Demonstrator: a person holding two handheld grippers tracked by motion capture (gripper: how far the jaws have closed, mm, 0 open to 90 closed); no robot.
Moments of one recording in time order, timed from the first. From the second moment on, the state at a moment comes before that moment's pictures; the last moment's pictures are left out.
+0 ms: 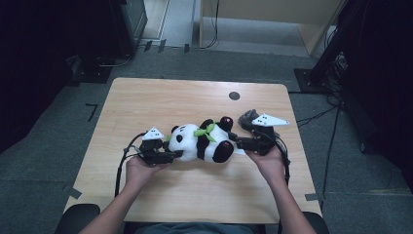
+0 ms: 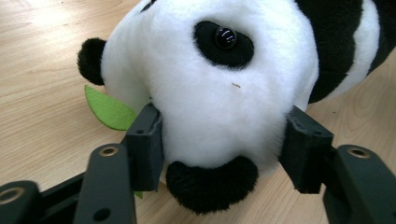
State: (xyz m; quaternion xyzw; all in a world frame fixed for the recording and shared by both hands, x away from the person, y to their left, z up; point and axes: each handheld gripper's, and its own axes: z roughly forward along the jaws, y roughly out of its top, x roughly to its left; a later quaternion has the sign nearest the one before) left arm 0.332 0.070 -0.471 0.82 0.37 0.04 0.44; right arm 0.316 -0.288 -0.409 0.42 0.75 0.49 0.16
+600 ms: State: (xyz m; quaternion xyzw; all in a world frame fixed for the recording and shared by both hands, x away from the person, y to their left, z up) left arm 0.346 0.078 -0.462 0.81 0.39 0.01 0.44; right arm 0.300 -0.258 -0.415 0.37 0.78 0.49 0.12
